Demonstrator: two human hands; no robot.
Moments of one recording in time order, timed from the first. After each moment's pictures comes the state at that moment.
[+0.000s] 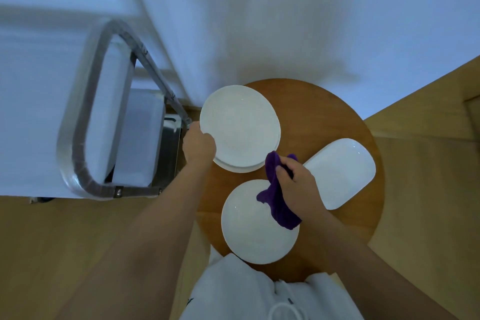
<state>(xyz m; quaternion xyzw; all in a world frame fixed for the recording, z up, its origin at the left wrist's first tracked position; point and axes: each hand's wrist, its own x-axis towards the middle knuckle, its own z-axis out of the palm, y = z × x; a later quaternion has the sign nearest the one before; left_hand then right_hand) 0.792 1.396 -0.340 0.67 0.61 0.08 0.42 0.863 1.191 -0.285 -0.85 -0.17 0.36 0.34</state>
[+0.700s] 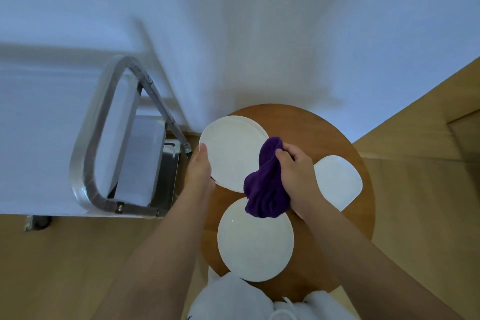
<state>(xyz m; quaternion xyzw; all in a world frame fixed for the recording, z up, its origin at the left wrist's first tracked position) 0.788 1.366 -0.307 0.32 0.63 0.13 0.70 0.875 1.213 -0.223 -0.76 -0.06 0.31 0.57</state>
